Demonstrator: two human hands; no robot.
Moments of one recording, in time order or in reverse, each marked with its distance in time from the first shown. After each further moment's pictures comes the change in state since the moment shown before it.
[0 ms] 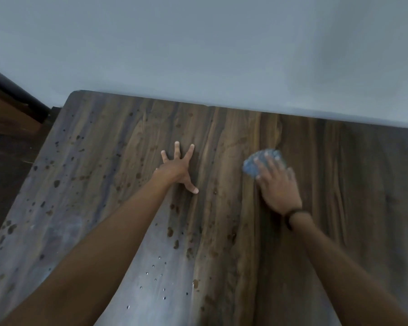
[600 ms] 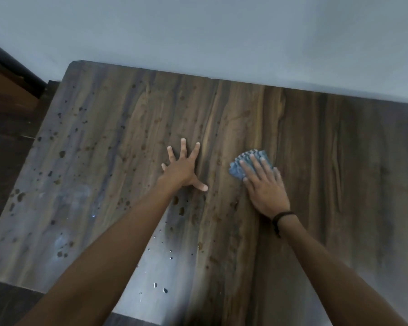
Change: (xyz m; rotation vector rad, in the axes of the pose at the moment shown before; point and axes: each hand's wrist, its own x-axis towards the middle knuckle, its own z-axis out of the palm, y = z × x) left_hand -0.045 -0.013 0.075 -0.104 0.034 0.093; right_hand -0.084 -0.045 0.029 0.005 -0.028 -0.040
